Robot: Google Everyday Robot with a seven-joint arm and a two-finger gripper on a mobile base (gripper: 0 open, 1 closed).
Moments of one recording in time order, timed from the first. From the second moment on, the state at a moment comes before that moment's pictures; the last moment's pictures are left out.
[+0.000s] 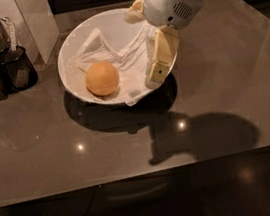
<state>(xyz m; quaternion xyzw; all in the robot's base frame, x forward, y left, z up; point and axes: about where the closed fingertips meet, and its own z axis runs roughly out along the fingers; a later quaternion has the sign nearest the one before) 0.511 -0.034 0.984 -0.71 0.63 0.15 0.27</state>
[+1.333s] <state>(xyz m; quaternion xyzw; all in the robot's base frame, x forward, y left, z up) 0.565 0.007 0.979 -0.72 0.60 0.19 0.30</state>
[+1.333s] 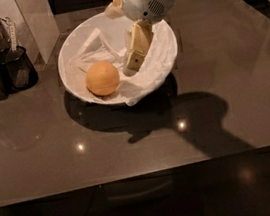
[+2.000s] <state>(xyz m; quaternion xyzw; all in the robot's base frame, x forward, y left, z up) 0.566 0.007 0.979 -0.72 0.60 0.19 0.30</state>
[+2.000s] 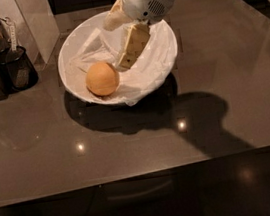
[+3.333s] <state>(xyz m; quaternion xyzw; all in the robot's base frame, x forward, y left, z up) 0.611 0.067 0.908 -0.74 0.57 0.22 0.28</state>
